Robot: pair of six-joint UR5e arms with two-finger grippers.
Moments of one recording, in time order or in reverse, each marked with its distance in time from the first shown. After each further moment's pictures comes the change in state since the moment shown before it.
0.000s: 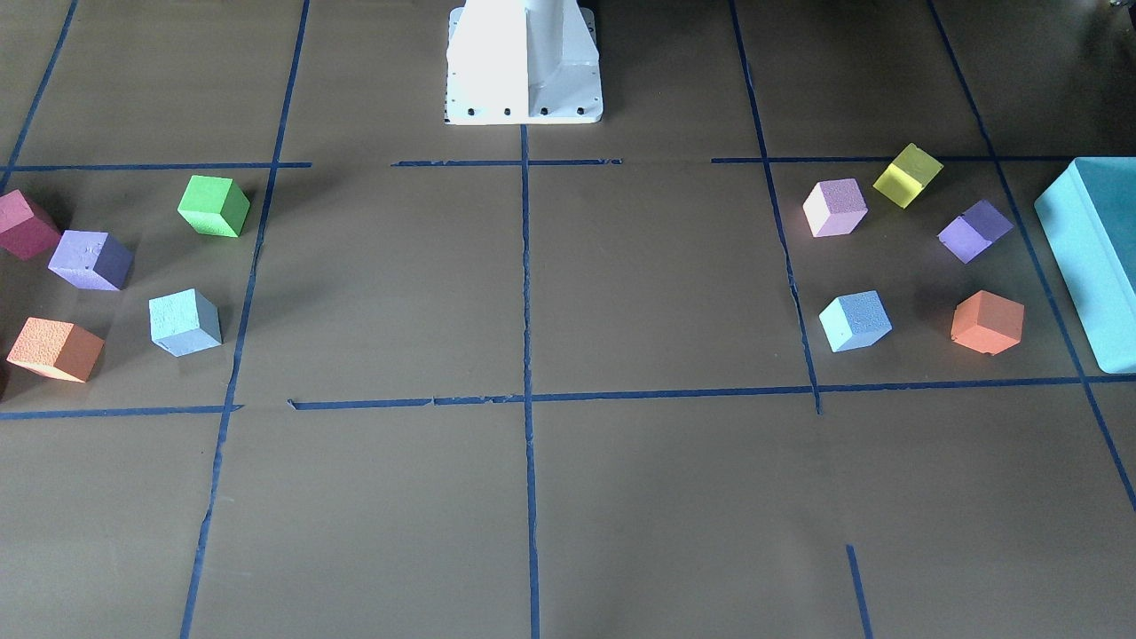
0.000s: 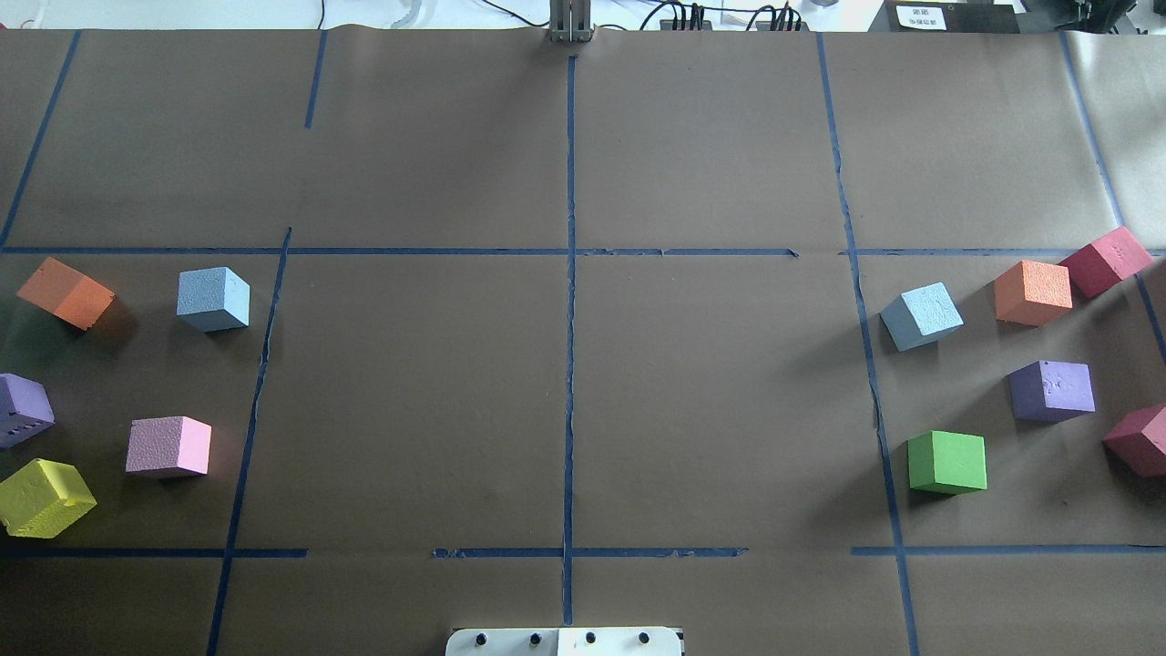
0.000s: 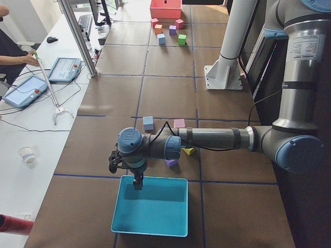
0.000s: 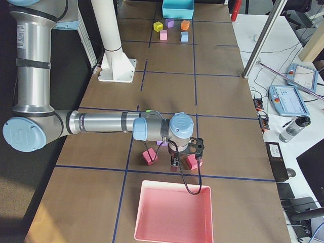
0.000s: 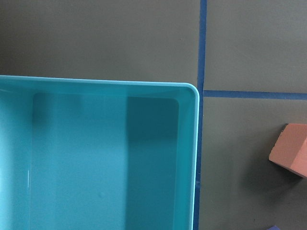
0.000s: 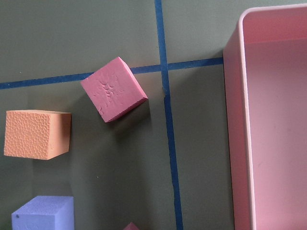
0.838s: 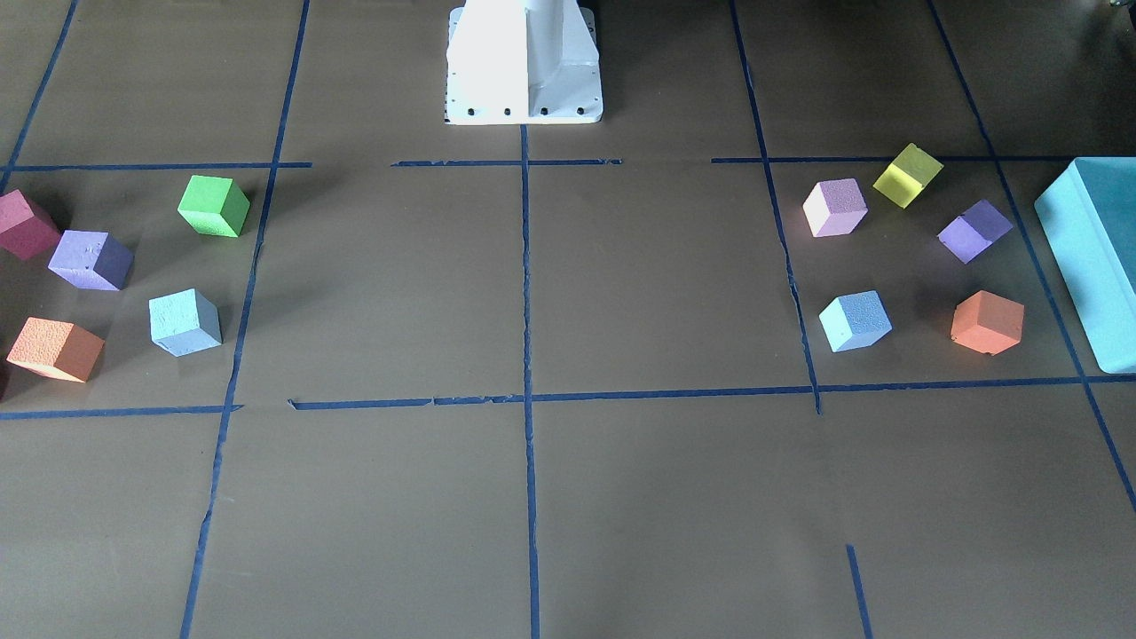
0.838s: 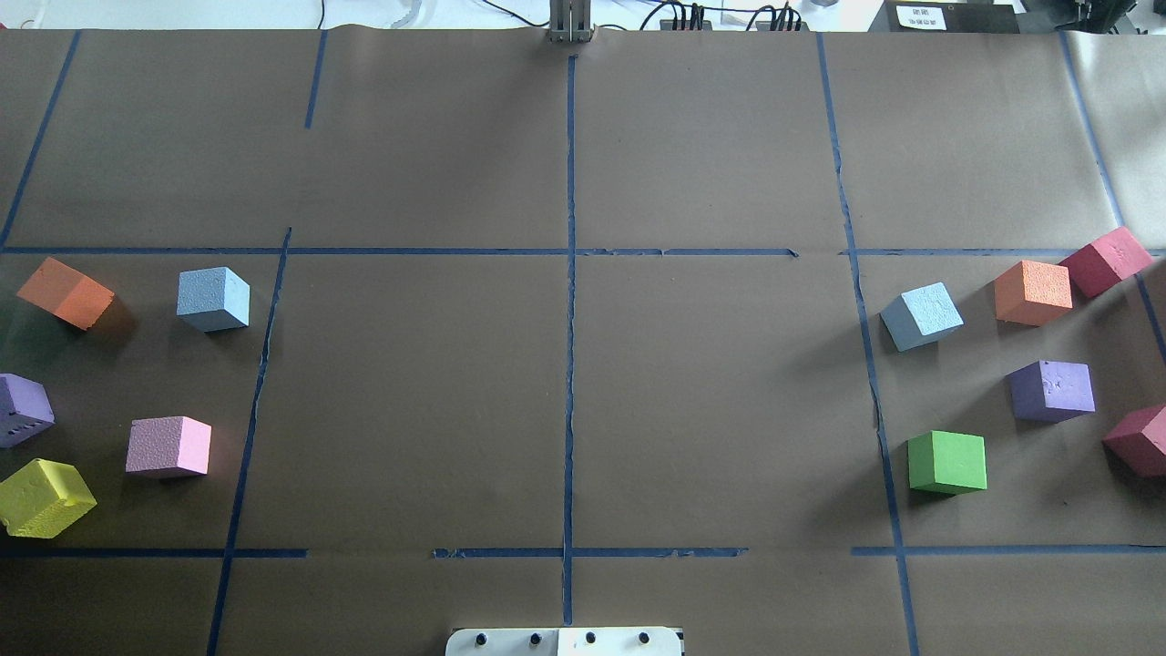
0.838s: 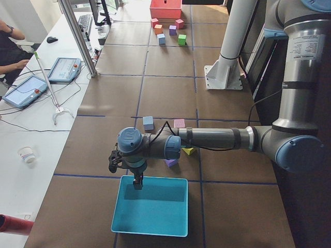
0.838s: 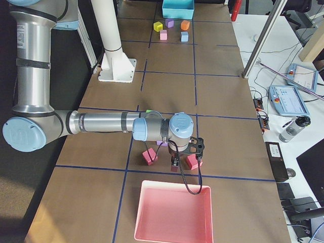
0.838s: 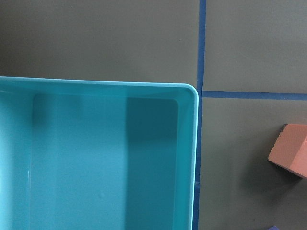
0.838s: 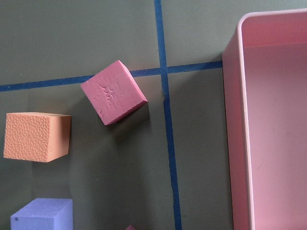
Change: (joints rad) left arm 0.000 0.000 -0.002 0.000 0.000 0.000; right arm 0.000 0.001 -0.001 0.015 -0.004 0.005
